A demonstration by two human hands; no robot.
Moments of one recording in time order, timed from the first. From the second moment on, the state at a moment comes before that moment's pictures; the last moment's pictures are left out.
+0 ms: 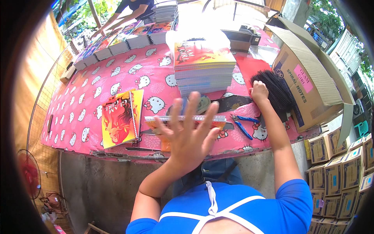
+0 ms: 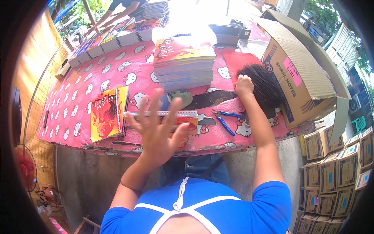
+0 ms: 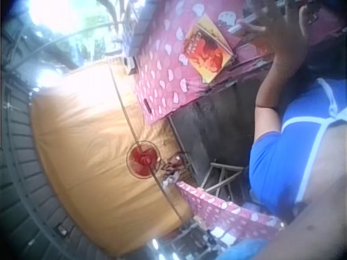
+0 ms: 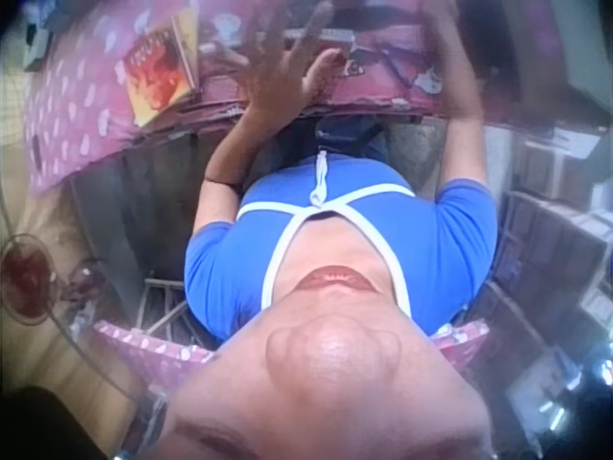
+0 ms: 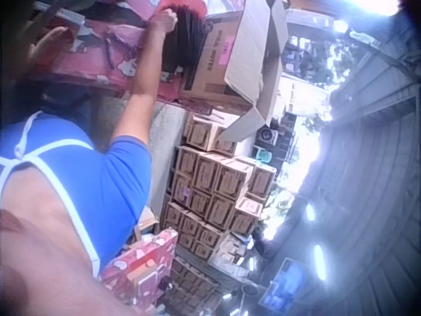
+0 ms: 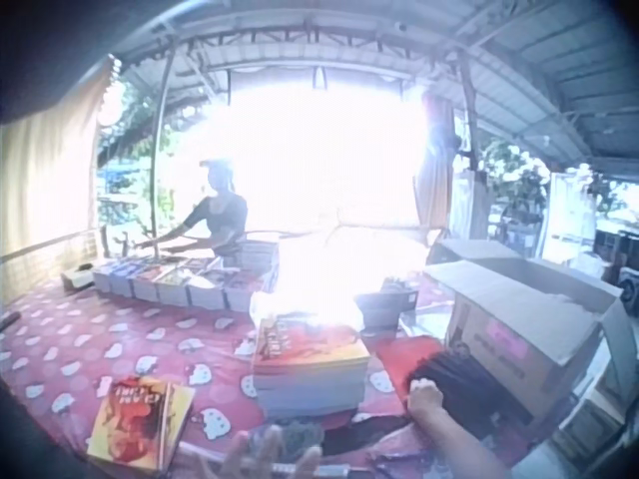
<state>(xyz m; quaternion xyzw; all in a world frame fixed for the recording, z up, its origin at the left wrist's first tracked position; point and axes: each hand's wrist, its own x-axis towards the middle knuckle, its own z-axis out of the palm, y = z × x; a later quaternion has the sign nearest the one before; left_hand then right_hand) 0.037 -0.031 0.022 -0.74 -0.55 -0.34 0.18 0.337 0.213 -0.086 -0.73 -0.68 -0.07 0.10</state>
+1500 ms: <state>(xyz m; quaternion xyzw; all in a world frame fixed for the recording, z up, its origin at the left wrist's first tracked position) 0.032 -0.015 -0.002 -0.74 -0.49 -0.47 0.03 0.239 0.028 0.023 -0.33 -0.86 0.22 0.33</state>
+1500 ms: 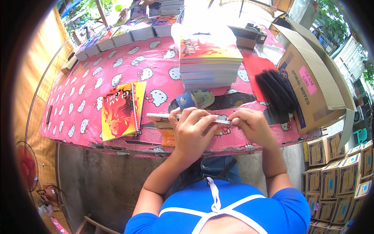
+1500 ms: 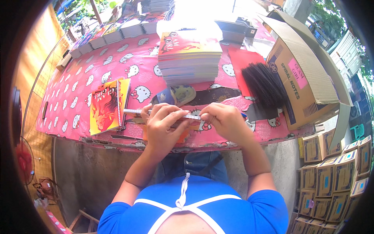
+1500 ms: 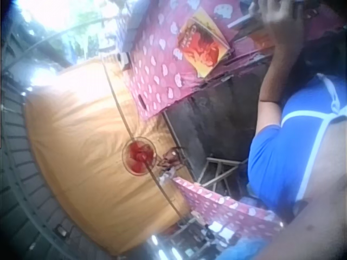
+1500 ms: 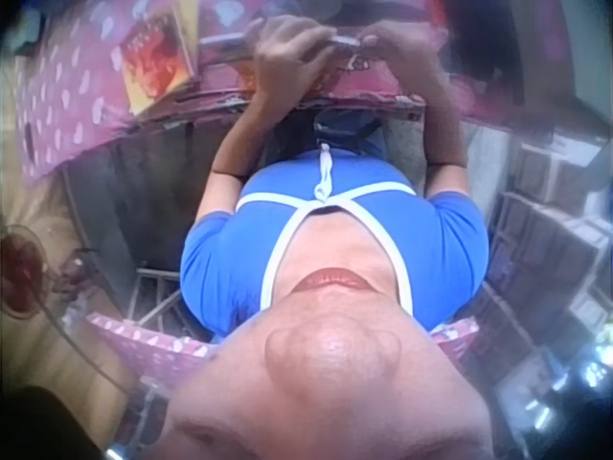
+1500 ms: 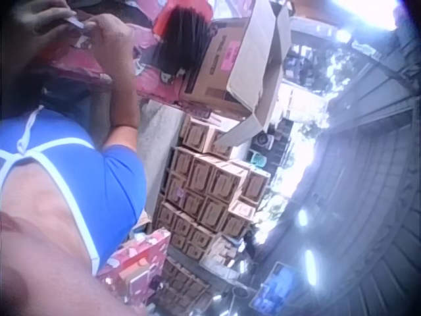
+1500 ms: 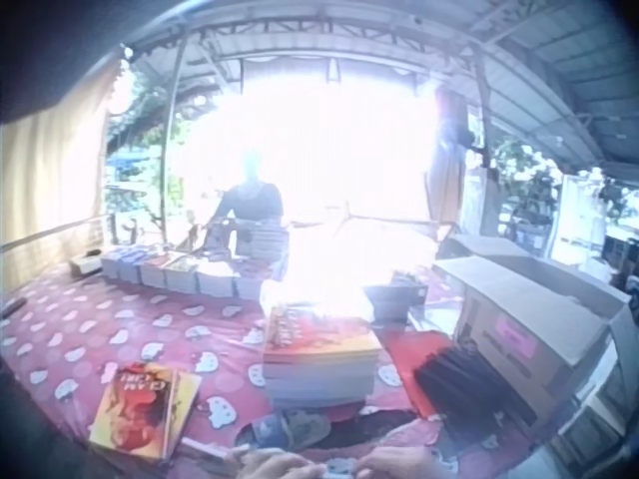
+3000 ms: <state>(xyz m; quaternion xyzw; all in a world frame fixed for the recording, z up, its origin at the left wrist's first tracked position) -0.027 -0.021 -0.003 -0.65 -0.59 -0.48 0.03 0.204 0.099 -0.009 -0.22 -0.63 0.64 0.38</state>
